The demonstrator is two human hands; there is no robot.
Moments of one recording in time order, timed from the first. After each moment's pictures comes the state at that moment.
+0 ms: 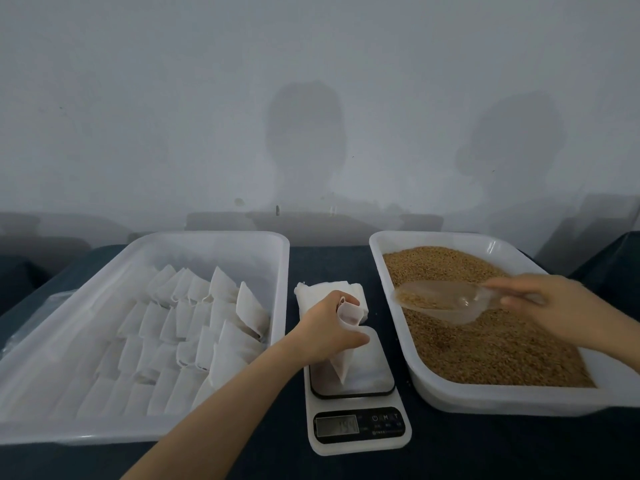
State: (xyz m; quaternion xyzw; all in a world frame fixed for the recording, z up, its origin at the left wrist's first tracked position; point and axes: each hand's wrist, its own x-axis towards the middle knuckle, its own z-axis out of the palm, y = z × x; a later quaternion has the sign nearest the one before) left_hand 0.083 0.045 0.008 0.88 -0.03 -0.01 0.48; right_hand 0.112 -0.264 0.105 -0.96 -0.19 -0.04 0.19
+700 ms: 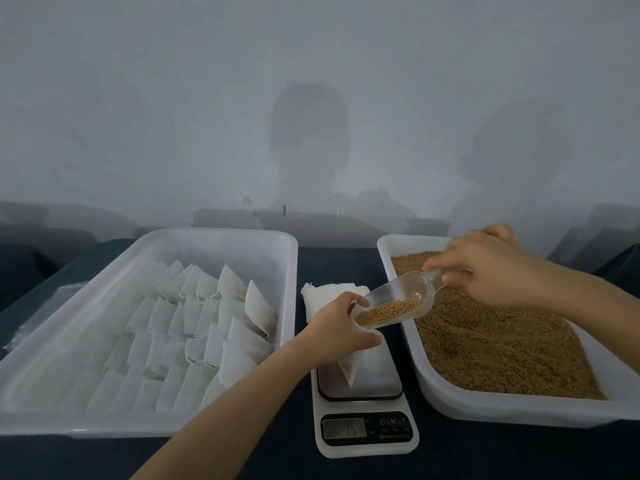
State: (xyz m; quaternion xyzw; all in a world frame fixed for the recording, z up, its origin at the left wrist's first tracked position) left_hand 0.079 0.043 0.013 0.86 -0.04 -0.02 0.52; right_hand 0.126 -0.176 0.148 -0.94 -0.32 -0.09 -0.06
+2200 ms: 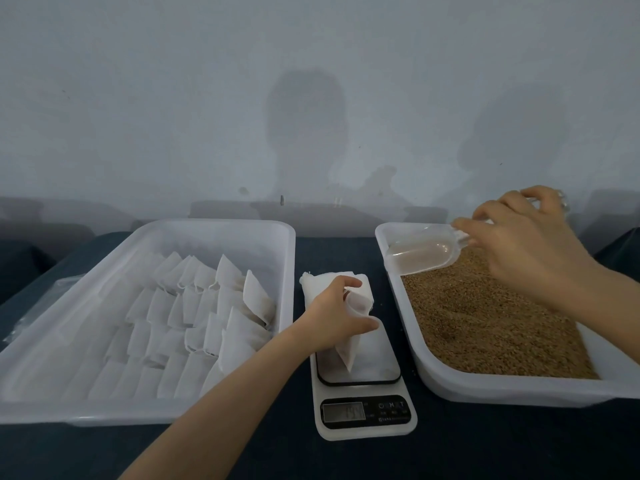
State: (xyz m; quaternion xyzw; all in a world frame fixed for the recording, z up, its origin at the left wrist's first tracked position) left_hand 0.078 0.043 0.014 0.86 -0.01 -0.01 0.50; right_hand 0.119 -0.202 0.142 -0.88 -0.30 -0.35 -0.15
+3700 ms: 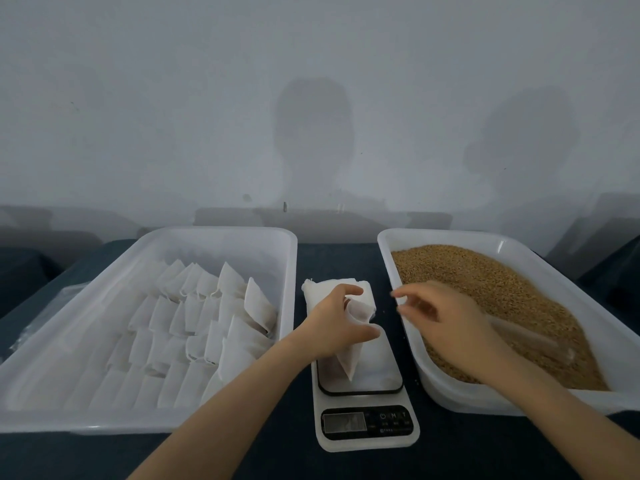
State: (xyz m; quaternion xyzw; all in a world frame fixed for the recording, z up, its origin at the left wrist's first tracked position) left_hand 0.078 0.043 0.015 0.87 -0.01 -0.02 0.50; right_hand 0.089 -0.155 0.058 -0.91 -0.29 -0.10 0.29
